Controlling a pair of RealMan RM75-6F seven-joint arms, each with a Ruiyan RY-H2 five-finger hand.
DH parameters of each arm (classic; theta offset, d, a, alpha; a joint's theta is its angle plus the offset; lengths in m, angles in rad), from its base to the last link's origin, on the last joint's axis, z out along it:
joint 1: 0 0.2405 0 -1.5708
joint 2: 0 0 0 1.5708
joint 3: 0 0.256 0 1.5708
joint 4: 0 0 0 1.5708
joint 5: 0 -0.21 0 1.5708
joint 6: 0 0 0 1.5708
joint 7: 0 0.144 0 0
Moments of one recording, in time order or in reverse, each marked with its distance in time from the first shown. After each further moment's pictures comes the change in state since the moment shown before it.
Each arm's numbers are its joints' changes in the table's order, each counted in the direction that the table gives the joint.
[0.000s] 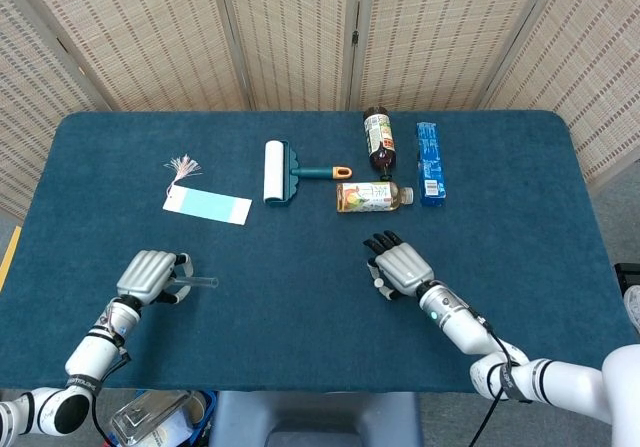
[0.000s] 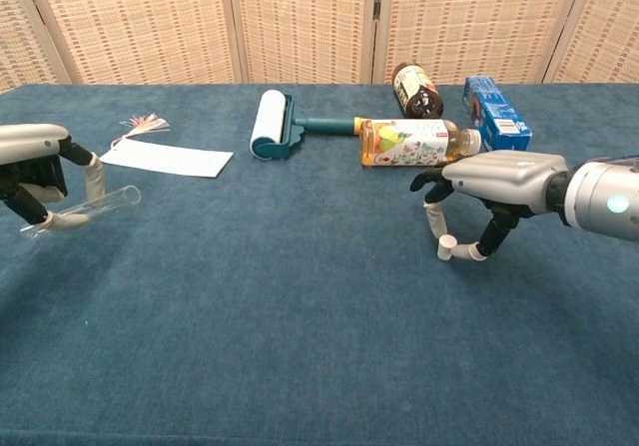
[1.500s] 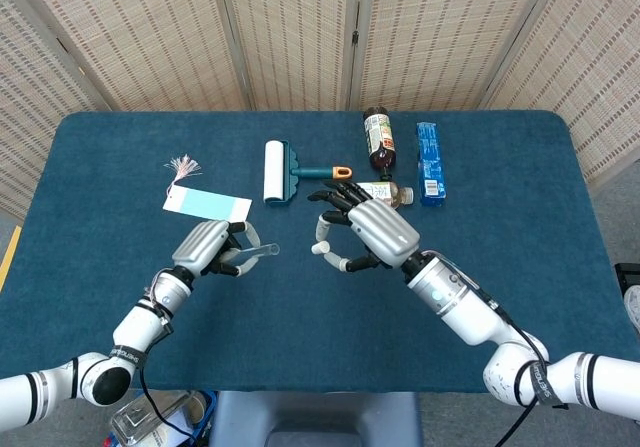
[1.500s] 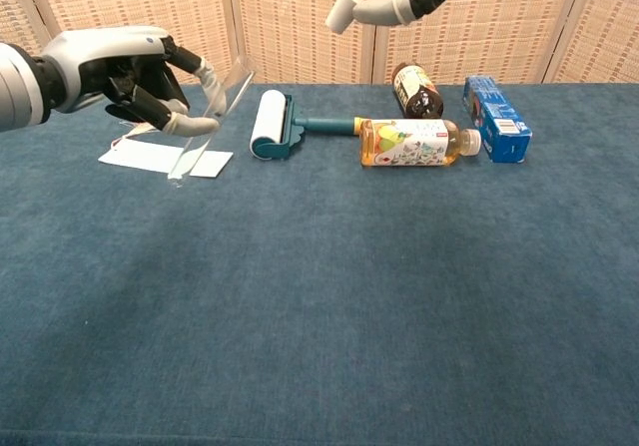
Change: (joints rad) left arm -0.132 -0.052 -0.205 0.094 0.030 -0.076 -0.292; right arm 0.049 0.304 0.249 0.464 0.102 0.145 0.421
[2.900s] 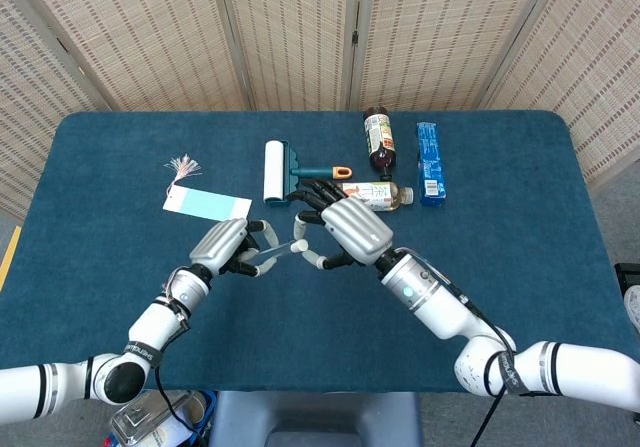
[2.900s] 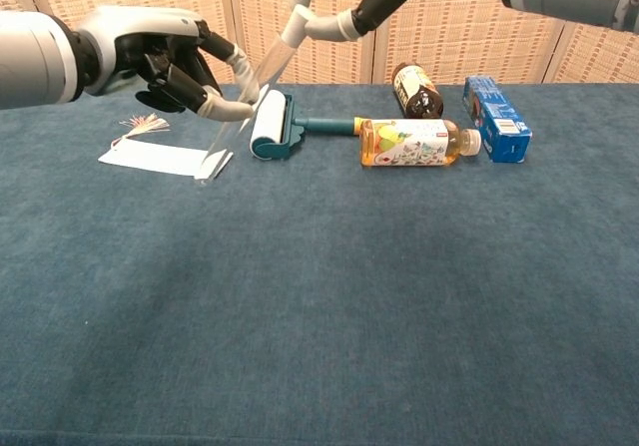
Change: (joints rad) left arm -0.120 0.026 -0.013 0.128 0.255 0.021 0.122; right arm 0.086 -0.105 0.002 -0.059 -0.071 0.002 -0.115
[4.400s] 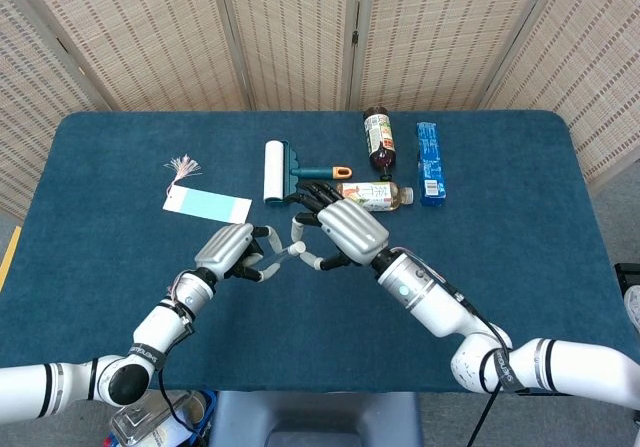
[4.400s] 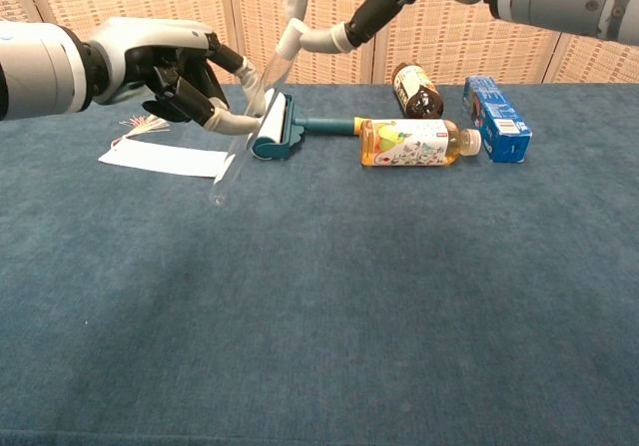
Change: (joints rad) left arm -0.027 -0.008 0.027 0.004 0.015 0.009 0.028; right arm 0.020 -0.013 -0.011 -0.025 -0.012 -0.020 0.010
